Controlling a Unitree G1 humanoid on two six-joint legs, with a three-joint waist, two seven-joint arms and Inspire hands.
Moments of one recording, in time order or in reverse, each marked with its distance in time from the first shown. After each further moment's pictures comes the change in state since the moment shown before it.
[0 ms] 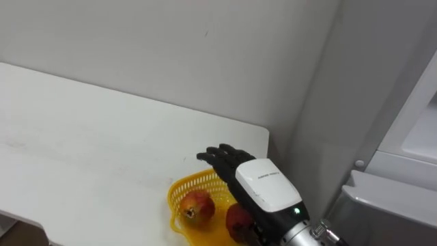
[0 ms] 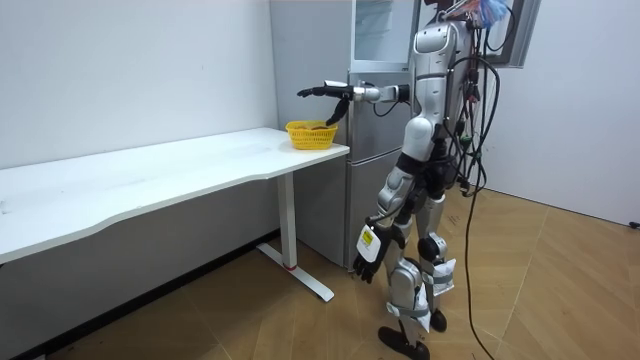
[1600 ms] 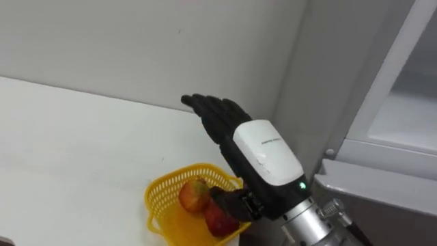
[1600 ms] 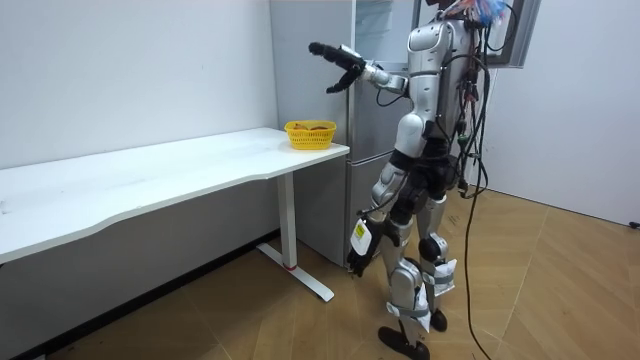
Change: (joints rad) left arm 0.010 -0.023 -0.003 -0.003 -0.001 0.009 0.030; right arm -0.017 0.053 -0.110 -0.278 0.098 -0.030 -0.027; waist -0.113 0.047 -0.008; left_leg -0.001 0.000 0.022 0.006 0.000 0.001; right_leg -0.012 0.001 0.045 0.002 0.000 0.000
